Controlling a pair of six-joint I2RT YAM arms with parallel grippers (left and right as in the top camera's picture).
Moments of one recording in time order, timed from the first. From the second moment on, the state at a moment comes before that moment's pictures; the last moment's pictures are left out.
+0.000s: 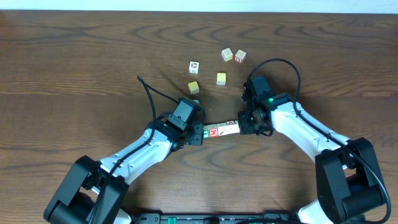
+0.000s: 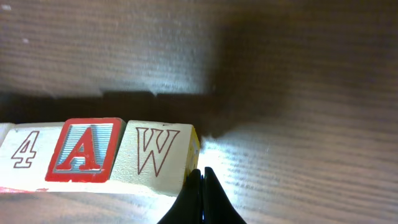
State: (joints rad) left arm -0.60 1.60 0.78 -0.29 0.11 -0.51; right arm 0.39 1.73 1.01 -0.66 -0.10 0.30
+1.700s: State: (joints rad) left arm -0.62 1.60 0.78 -0.36 0.12 -0.51; right arm 0.41 1.73 1.01 -0.86 -0.14 0.30
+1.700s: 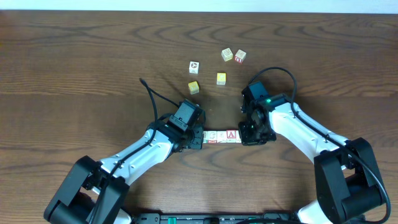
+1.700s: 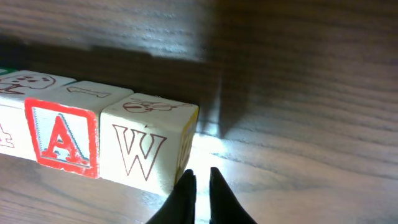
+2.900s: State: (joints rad) left arm -0.64 1.60 0.78 -0.35 0.14 -0.51; right arm 0.43 1.73 1.01 -0.85 -0.04 0.50
